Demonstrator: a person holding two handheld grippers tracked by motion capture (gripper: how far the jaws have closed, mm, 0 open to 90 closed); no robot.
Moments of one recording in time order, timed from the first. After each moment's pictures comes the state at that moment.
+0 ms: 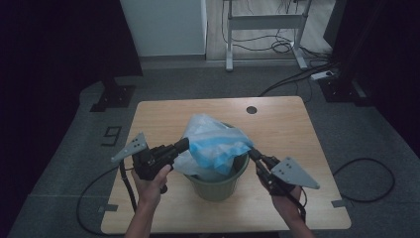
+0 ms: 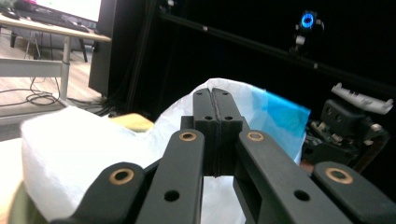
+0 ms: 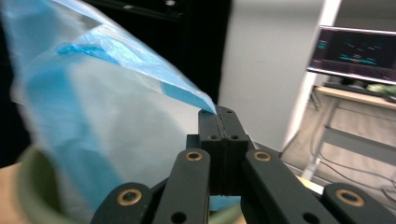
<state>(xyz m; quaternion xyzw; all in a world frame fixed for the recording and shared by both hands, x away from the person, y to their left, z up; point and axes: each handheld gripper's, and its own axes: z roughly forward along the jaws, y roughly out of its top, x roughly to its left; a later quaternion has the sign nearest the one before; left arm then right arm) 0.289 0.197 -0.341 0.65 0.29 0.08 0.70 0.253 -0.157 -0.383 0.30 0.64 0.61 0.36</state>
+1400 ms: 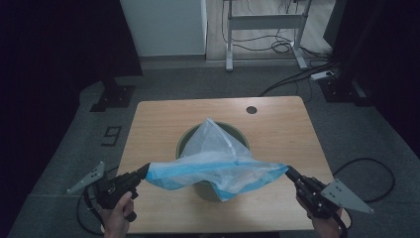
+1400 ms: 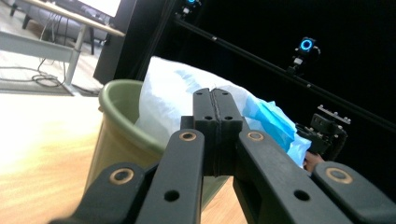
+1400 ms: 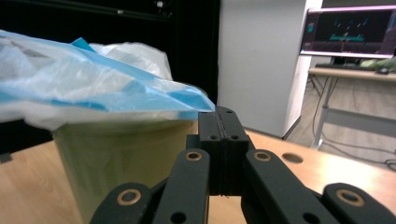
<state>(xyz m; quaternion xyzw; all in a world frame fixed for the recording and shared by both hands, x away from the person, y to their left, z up) 0.235 0.285 -0.389 0.62 0.33 0.05 0.71 0.211 -0.247 -0.416 0.32 0.63 0.63 0.33</state>
